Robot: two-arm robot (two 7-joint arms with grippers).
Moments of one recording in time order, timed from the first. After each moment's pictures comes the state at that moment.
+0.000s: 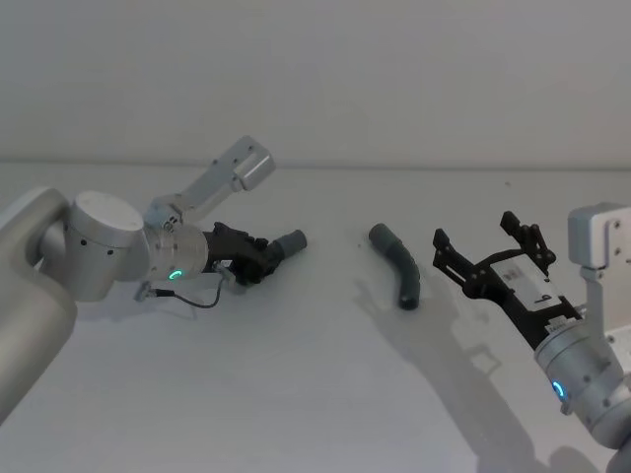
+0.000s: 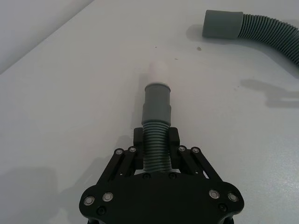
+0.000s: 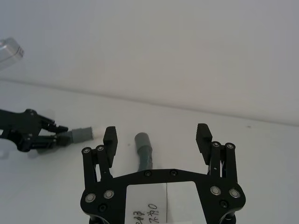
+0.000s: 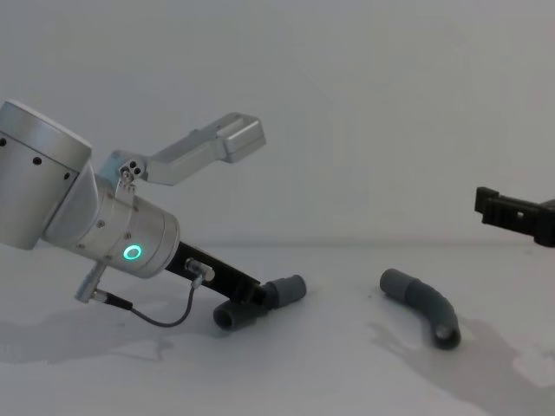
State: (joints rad) left arm -0.74 0.26 0.64 -1.09 -0.19 0.50 -0.54; right arm -0.01 0.35 -0.23 -1.77 0.29 0.07 0.08
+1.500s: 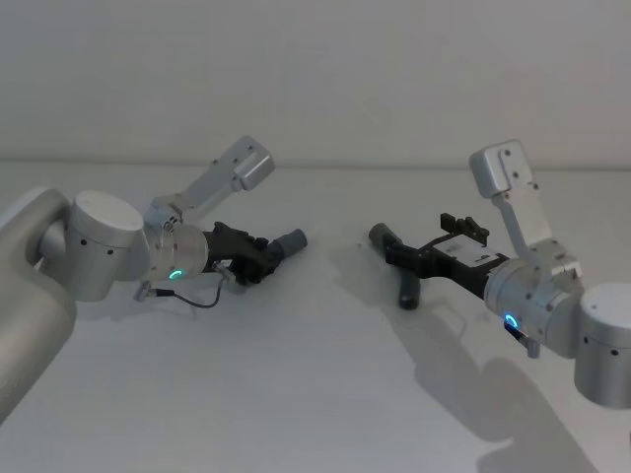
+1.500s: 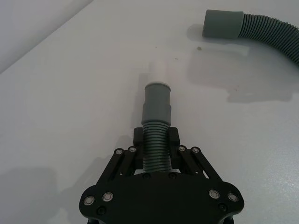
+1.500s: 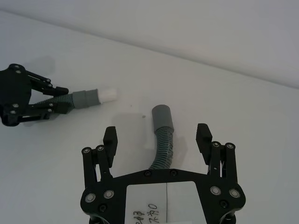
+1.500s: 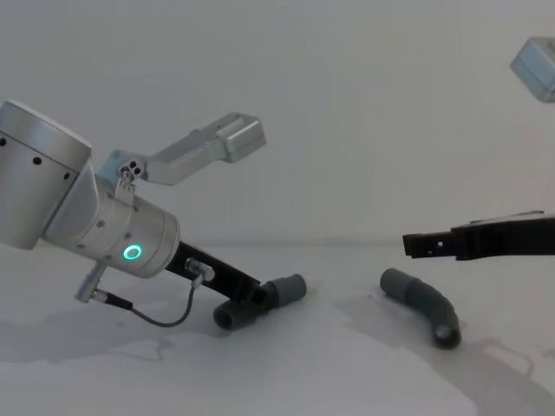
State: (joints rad) left arm -0.74 0.26 0.64 -1.09 -0.19 0.50 -0.54; right arm 0.29 0.31 -0.32 -1.60 0.27 0.52 0.19
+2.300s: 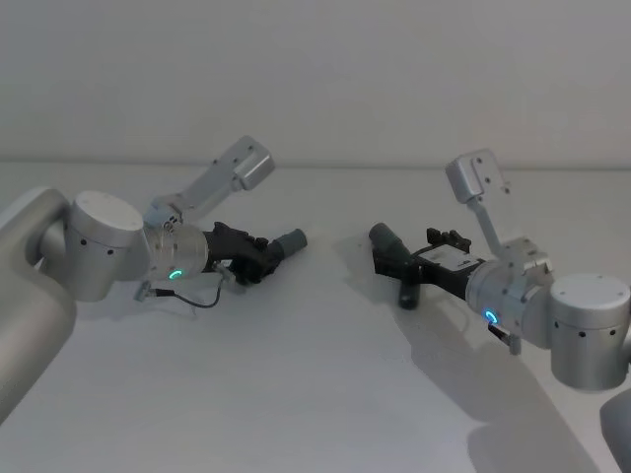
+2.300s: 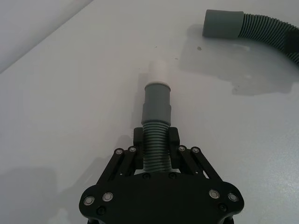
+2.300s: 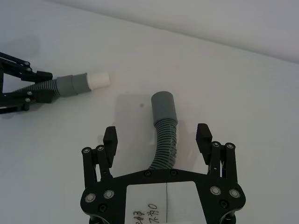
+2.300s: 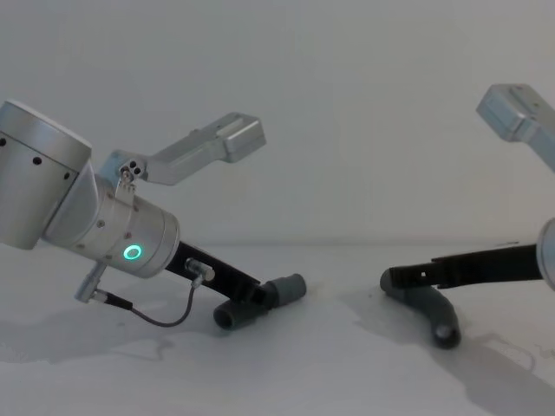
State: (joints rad) left arm -0.74 0.26 0.64 -1.09 -0.19 0.50 -0.54; right arm 0.38 0.27 -0.35 -1.44 0.24 0.54 0.22
